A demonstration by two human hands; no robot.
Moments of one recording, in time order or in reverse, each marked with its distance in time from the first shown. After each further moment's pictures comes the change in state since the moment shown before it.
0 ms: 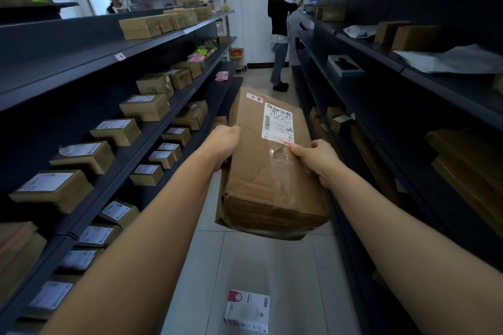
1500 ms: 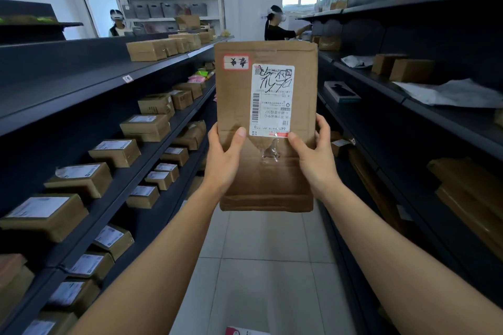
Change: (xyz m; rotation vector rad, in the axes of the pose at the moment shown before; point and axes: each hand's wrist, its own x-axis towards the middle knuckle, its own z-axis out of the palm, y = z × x) left_hand 0.028 -0.023 -0.021 -0.484 0.162 0.444; right_hand -0.014 -0.055 0.041 0.290 0.042 -0.519
